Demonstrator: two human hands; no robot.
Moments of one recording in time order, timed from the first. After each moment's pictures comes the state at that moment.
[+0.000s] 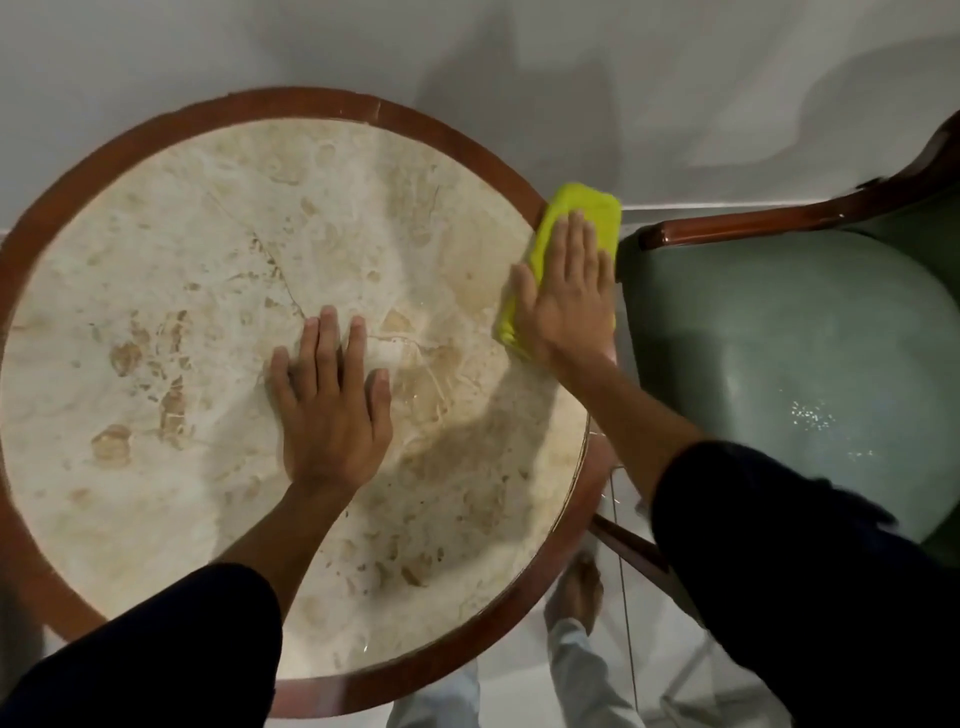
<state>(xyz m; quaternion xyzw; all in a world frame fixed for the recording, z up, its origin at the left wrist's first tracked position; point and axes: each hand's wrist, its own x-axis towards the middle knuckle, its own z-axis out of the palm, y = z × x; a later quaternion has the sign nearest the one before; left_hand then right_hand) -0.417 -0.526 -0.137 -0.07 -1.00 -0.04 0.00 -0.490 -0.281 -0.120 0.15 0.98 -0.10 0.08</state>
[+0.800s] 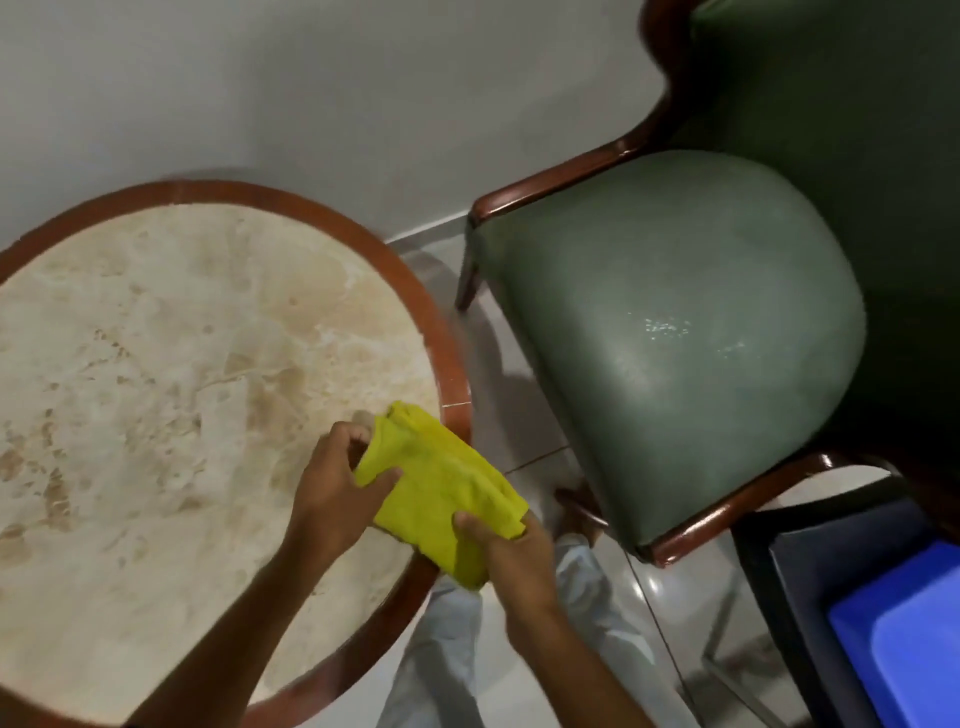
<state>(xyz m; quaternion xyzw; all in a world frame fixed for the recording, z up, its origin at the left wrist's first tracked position) -0.350 -0.415 -0.082 -0.02 -0.89 -0.37 -0.28 -0.213 -0.274 -0.081 0.60 0.49 -0.63 0.11</state>
